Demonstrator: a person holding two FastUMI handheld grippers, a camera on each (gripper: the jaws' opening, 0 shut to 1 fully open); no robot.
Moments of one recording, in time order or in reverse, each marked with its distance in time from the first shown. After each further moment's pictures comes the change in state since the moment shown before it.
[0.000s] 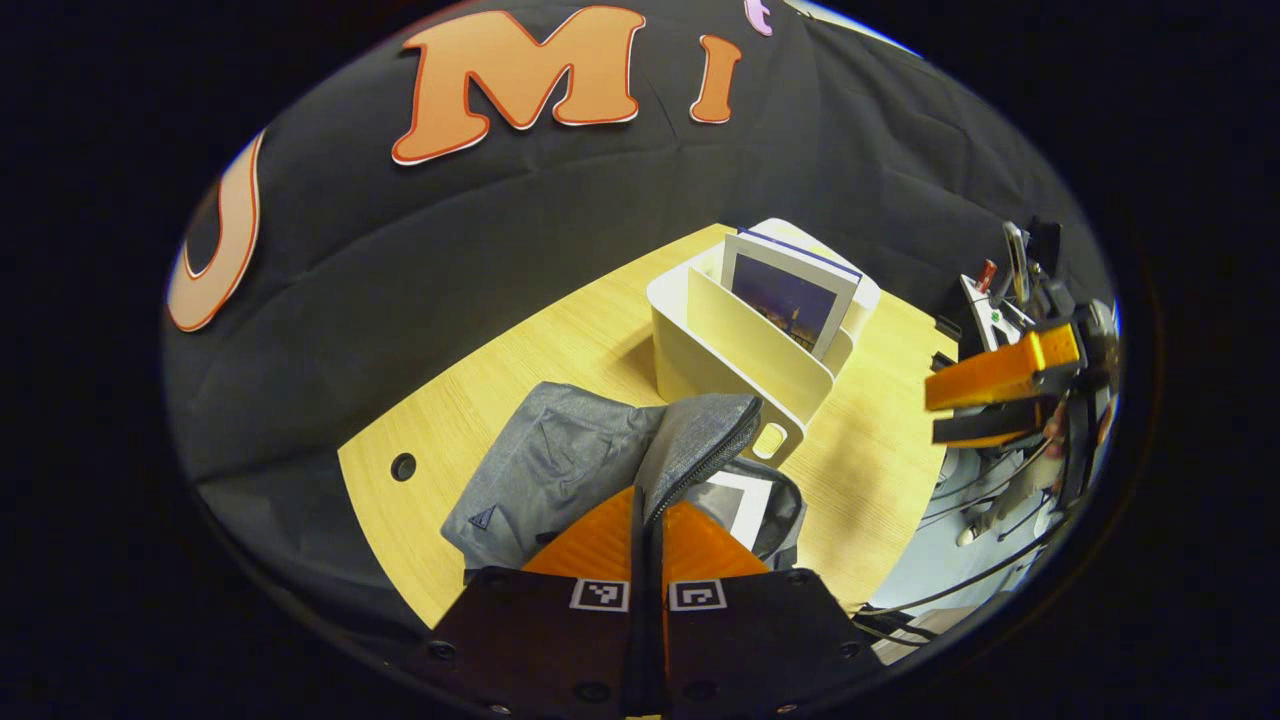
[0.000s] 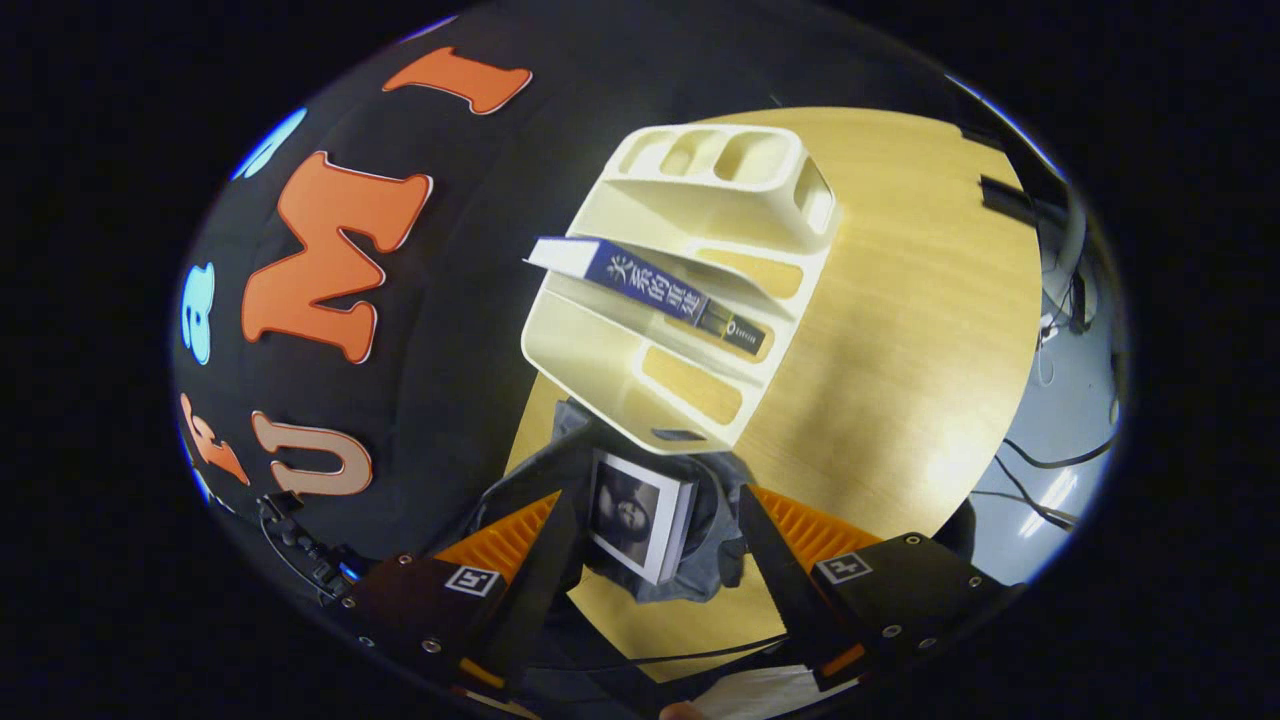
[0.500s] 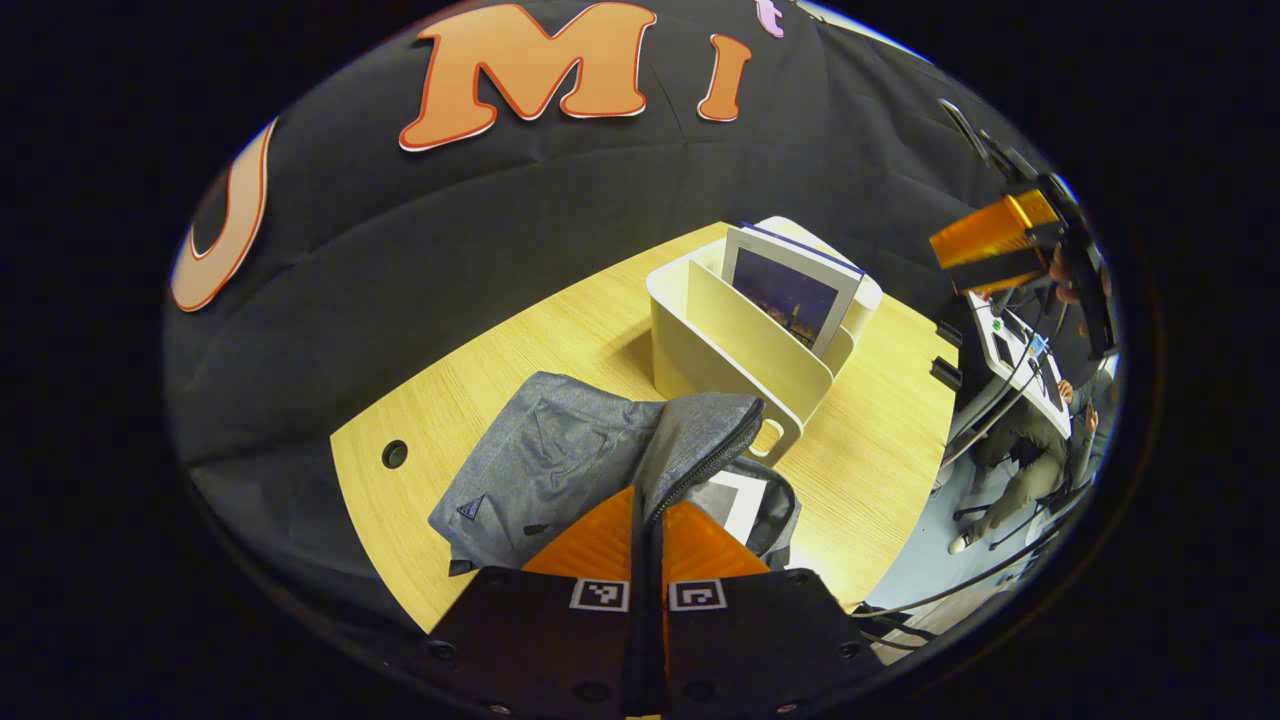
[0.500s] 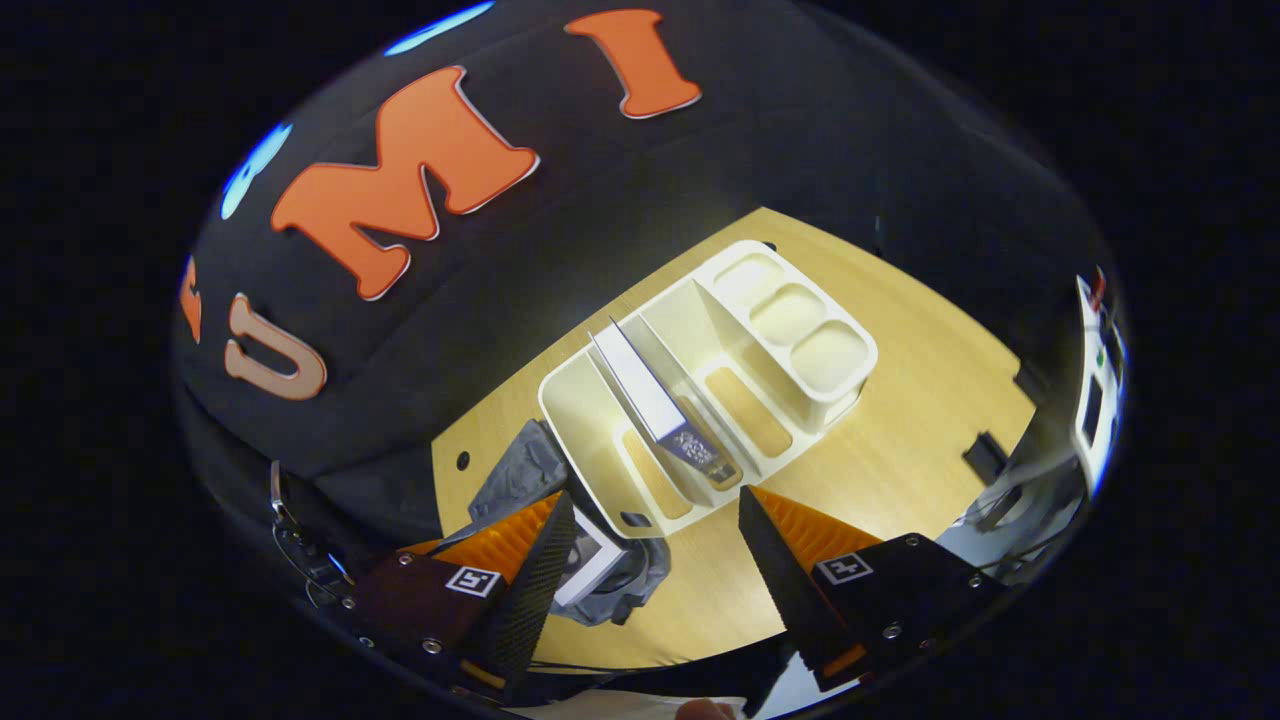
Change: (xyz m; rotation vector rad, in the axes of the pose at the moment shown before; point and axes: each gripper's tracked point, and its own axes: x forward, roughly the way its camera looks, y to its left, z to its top) left arm 0.003 -0.003 -0.008 -0.038 0.007 0.005; right arm -0.017 0.060 0.114 -0.537 -0.022 -0.158
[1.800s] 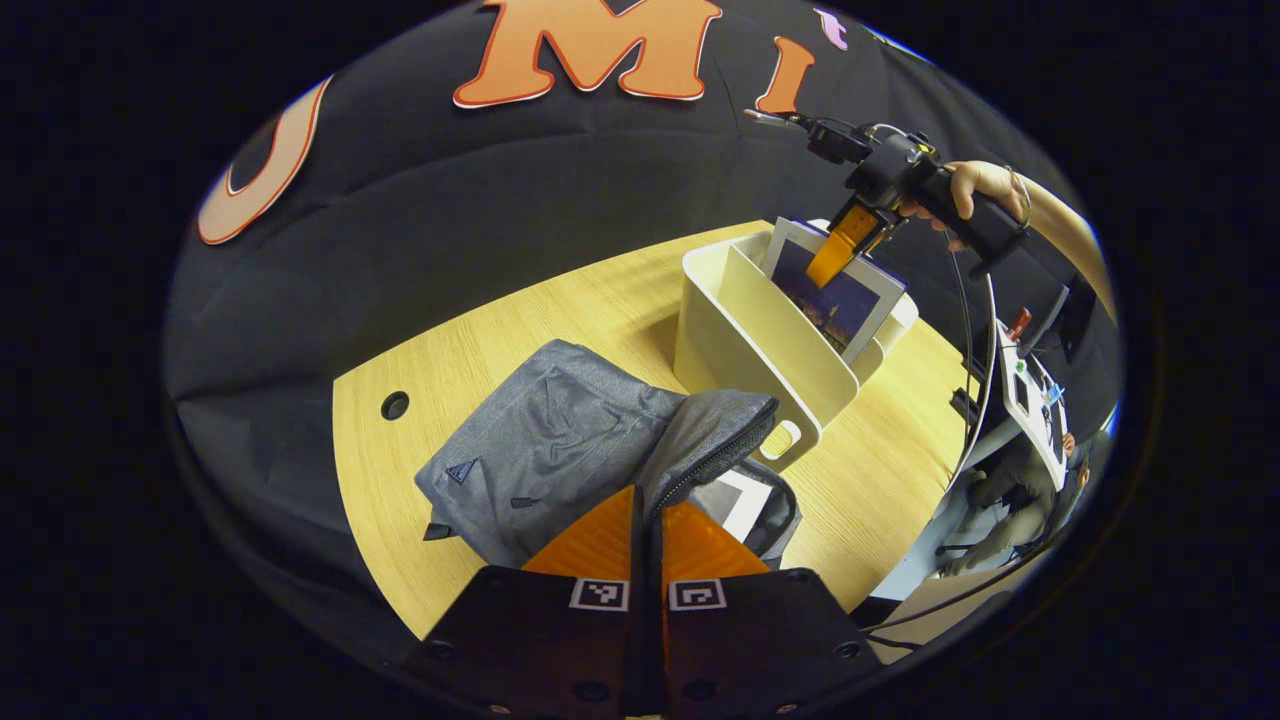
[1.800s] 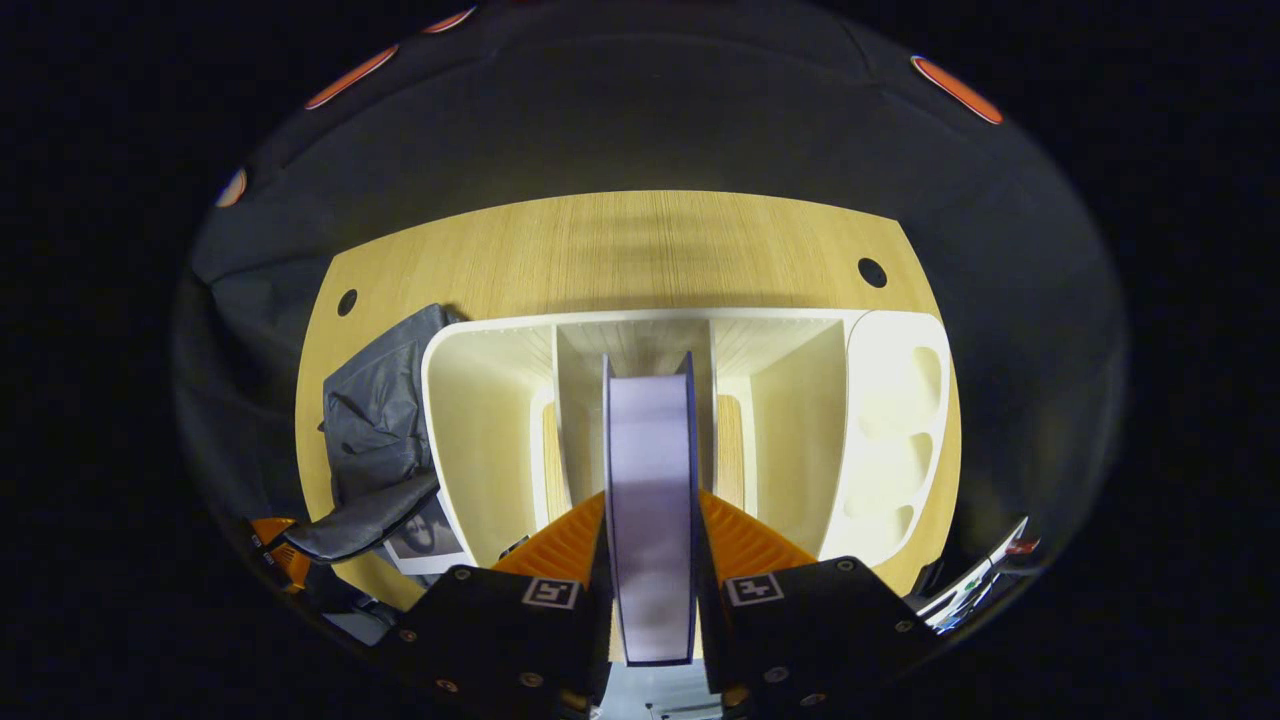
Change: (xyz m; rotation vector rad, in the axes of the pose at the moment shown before) left arm 0.016 -0.001 -0.017 -0.146 0.032 0.054; right arm 0.183 -0.007 0.032 -0.484 0.412 -0.174
